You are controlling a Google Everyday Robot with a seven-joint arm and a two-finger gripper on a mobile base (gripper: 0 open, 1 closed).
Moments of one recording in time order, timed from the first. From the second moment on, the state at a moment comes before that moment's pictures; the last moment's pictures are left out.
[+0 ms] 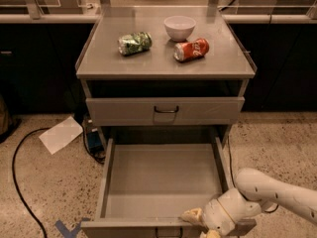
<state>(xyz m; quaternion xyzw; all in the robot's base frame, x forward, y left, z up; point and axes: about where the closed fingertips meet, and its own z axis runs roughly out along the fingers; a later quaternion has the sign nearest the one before) 0.309 -0.091 0.492 -0.54 0.67 0.50 0.11</state>
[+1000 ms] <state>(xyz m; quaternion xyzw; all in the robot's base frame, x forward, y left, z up) 0.322 -0.088 0.459 -0.54 0.66 0.51 0.07</state>
